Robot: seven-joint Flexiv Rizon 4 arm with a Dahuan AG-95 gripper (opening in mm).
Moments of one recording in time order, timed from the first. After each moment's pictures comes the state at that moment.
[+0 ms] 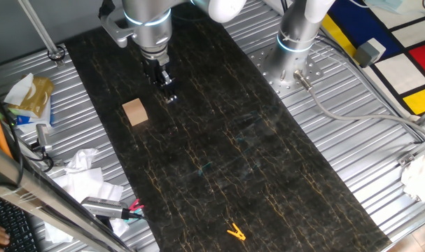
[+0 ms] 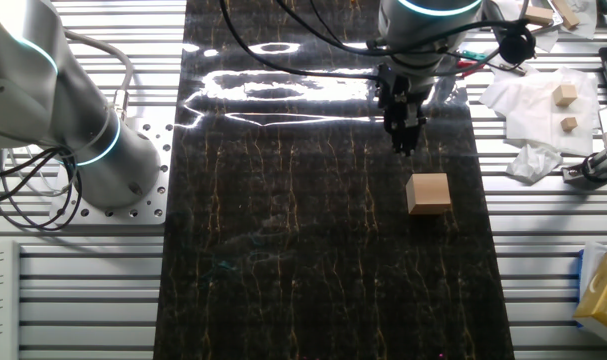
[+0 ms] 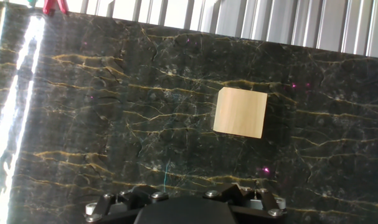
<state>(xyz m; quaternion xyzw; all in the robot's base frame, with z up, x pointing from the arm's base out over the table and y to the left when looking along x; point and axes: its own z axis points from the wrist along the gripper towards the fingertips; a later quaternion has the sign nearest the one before) 0.500 0.001 0.169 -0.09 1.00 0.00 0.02</state>
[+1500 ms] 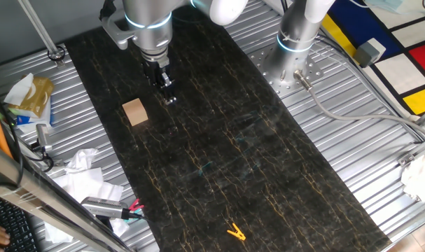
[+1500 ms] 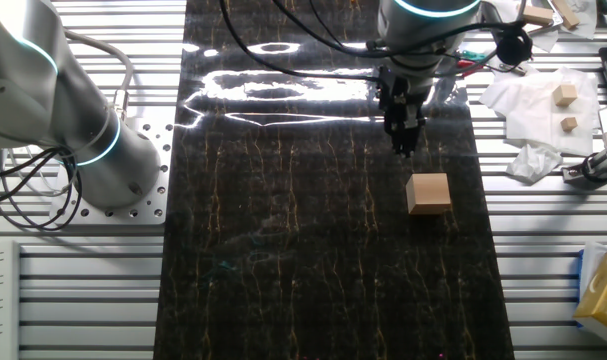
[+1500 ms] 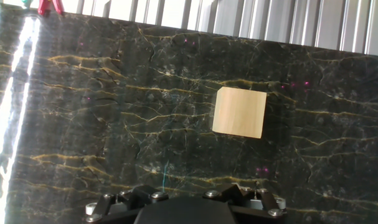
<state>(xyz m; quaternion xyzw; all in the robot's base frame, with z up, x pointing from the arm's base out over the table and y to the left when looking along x) 0.504 0.000 0.162 -0.09 1.00 0.00 0.02</state>
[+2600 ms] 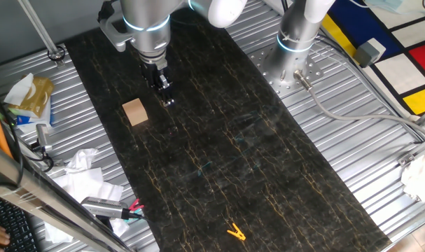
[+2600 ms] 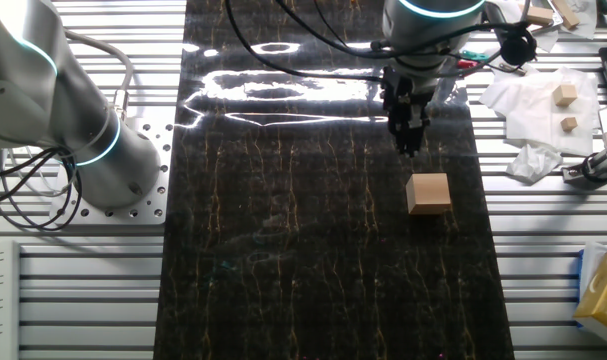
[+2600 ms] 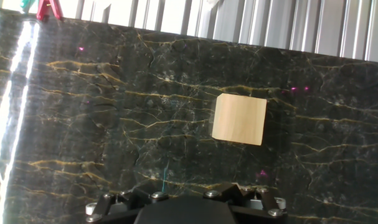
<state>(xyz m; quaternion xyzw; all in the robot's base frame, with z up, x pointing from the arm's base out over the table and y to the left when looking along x) 0.511 0.002 0.160 -0.09 1.00 0.00 0.02</state>
